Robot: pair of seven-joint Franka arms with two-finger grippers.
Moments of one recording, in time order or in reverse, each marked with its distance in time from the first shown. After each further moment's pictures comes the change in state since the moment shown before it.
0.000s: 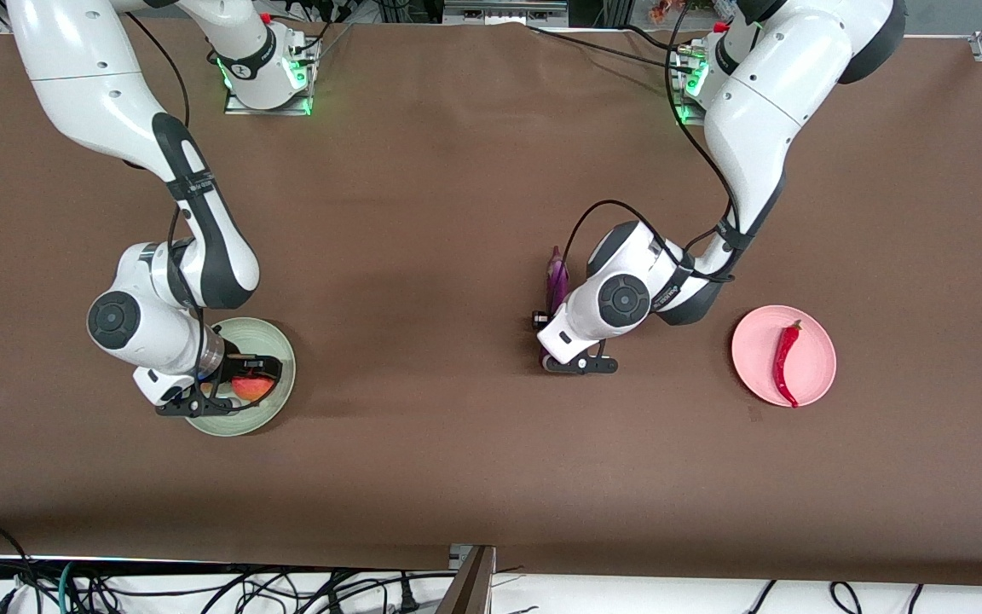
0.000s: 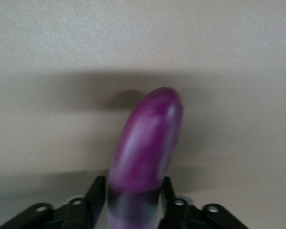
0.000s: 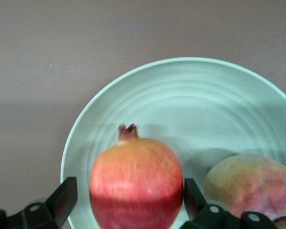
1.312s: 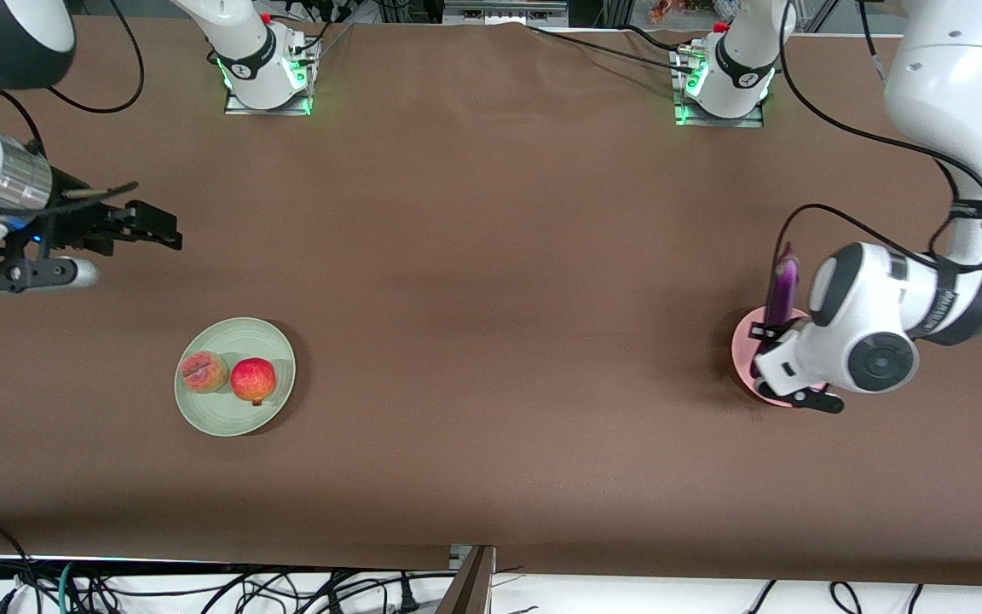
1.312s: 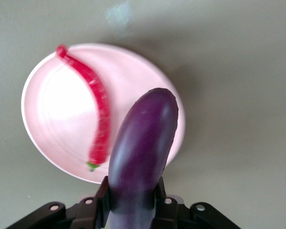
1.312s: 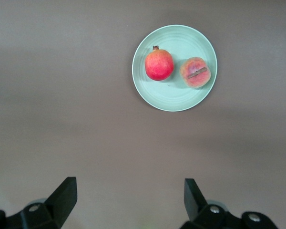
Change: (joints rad) left arm 0.443 -0.161 0.053 0.023 0.235 -0.514 0.596; right arm 0.000 -0.465 -0.002 0.290 -0.005 -0.898 0.022
